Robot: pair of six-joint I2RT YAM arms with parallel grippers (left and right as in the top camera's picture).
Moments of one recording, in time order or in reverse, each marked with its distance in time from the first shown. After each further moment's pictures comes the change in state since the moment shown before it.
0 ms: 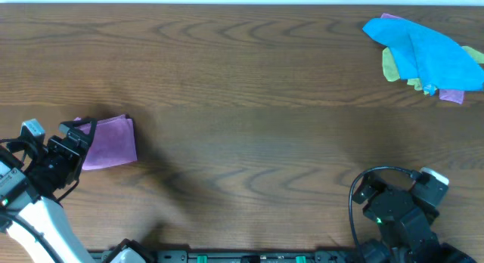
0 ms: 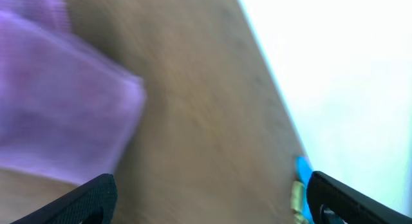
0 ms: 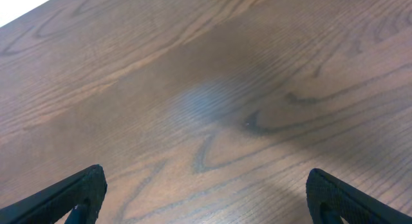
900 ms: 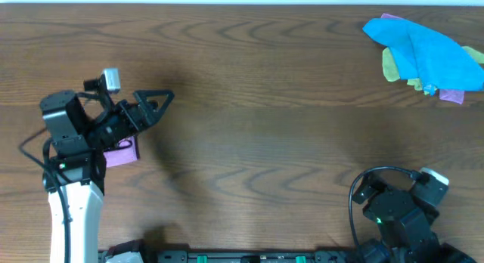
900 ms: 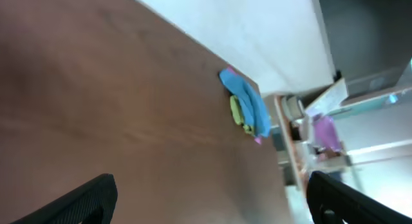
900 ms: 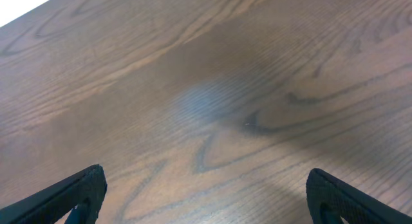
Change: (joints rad) left arm -0.589 0.024 0.002 0.457 0.060 -0.198; right arm 0.000 0.000 0.000 0.000 0.000 0.000
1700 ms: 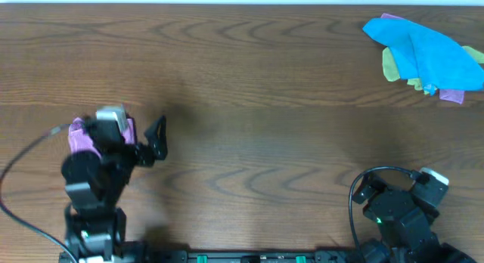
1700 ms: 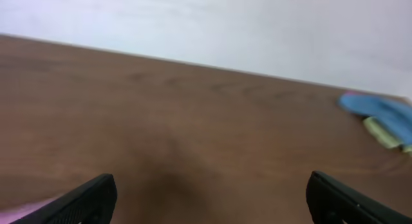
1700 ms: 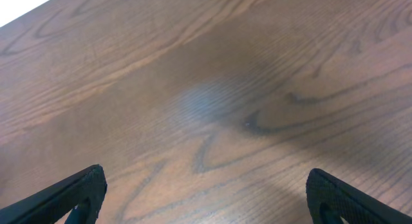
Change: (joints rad) left arm -0.119 -0.521 -0.346 0.045 -0.602 0.380; right arm 0.000 0.000 0.000 0.001 0.001 0.000
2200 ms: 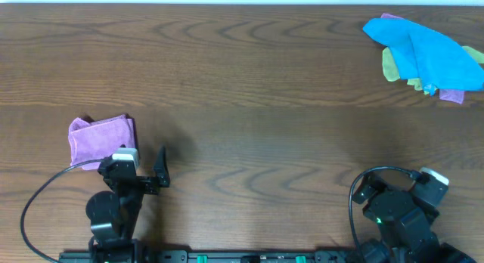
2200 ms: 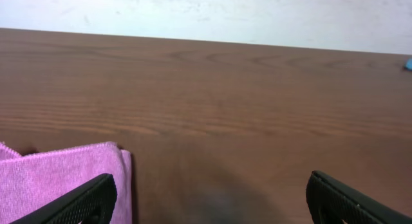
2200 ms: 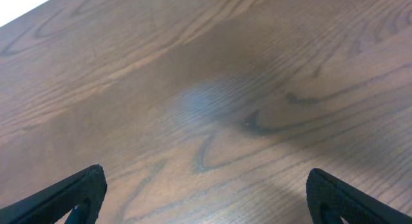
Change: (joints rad) left arm -0.002 -0.423 -0.378 0.006 -0.121 0.129; right arm 0.000 0.000 0.000 0.000 0.000 0.000
